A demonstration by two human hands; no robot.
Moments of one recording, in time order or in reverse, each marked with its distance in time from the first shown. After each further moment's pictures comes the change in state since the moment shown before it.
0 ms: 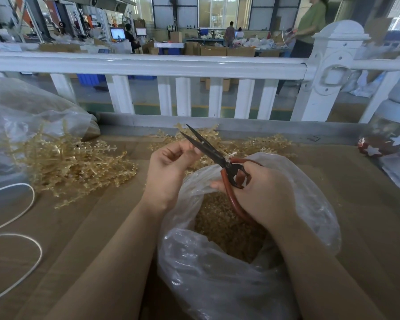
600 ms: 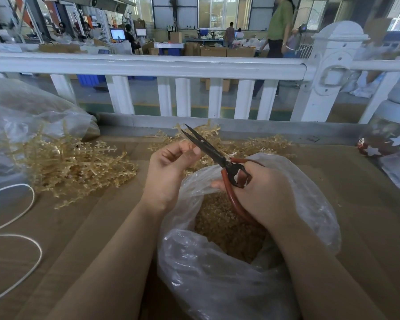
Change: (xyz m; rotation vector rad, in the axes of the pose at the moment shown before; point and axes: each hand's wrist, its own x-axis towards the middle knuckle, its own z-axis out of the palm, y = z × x) left_hand 0.001 -0.003 -0.002 -0.049 0.006 -0.040; right_hand 0.002 0.004 0.003 -0.021 0.014 0.014
